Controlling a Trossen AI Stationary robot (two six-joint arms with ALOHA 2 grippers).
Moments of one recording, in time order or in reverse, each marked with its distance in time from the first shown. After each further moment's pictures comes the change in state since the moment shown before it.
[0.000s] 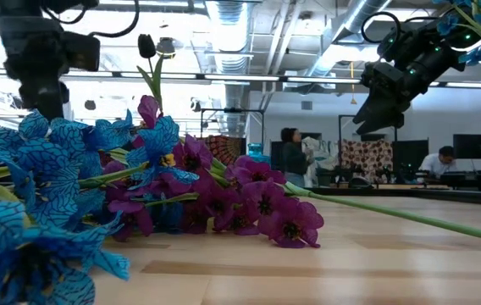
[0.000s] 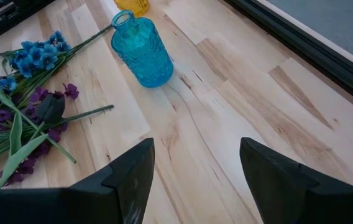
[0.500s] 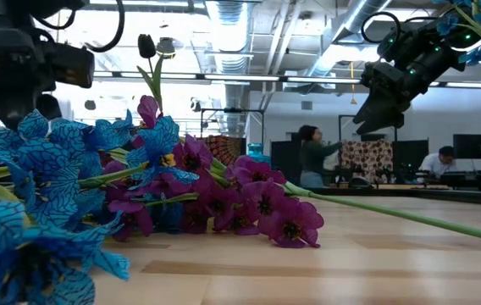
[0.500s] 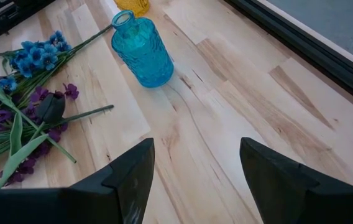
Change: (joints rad) left arm -0.244 0.209 -0.034 0.134 -0.052 -0.143; right arm 0.000 0.000 0.000 0.000 -0.001 0.000
